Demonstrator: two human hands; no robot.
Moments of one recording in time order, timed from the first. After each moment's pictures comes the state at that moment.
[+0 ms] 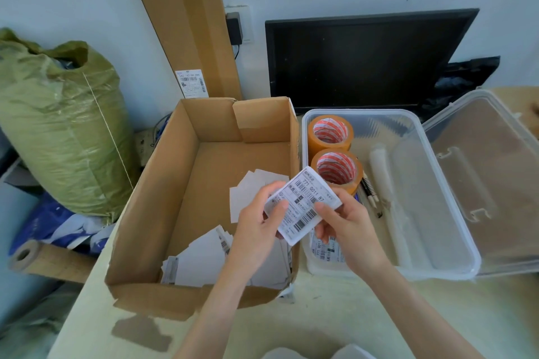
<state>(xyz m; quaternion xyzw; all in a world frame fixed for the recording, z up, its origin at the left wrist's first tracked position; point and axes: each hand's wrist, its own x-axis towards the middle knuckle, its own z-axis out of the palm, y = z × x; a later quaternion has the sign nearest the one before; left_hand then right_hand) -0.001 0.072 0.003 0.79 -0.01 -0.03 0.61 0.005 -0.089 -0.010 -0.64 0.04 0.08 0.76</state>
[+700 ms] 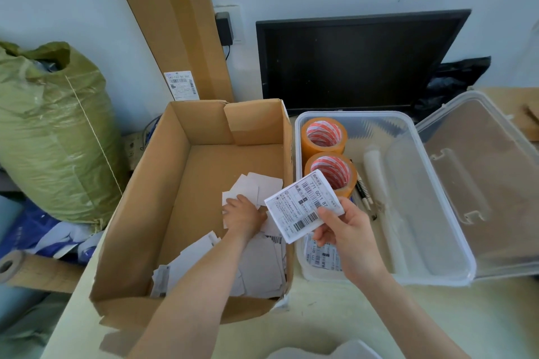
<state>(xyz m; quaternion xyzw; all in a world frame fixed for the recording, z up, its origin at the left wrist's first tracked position) 0.113 0.092 -0.140 0.96 0.15 -0.23 0.05 0.011 -0.093 -0.019 -0.62 0.11 0.07 0.77</state>
